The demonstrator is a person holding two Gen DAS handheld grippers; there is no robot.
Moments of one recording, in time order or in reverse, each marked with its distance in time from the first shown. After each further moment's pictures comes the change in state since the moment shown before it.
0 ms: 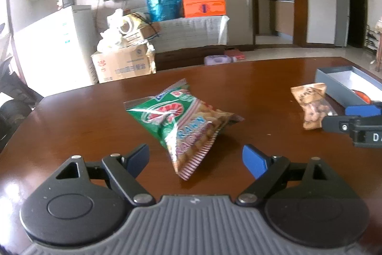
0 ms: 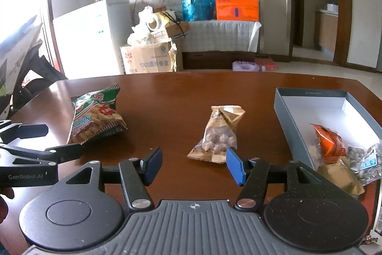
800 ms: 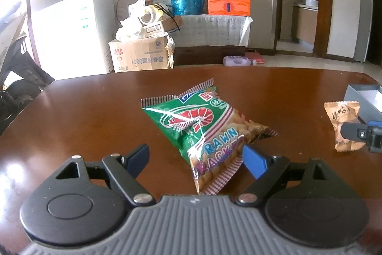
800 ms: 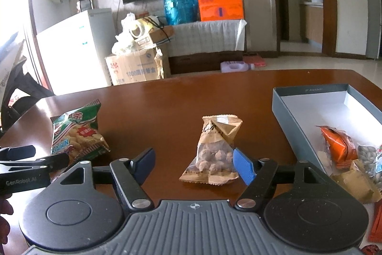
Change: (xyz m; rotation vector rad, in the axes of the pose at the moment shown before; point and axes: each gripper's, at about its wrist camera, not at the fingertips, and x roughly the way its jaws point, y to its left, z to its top) left arm 0.045 0.022 0.009 -0.113 0.010 0.066; right arm 0.034 -0.012 0.009 0.094 -0.019 -0.052
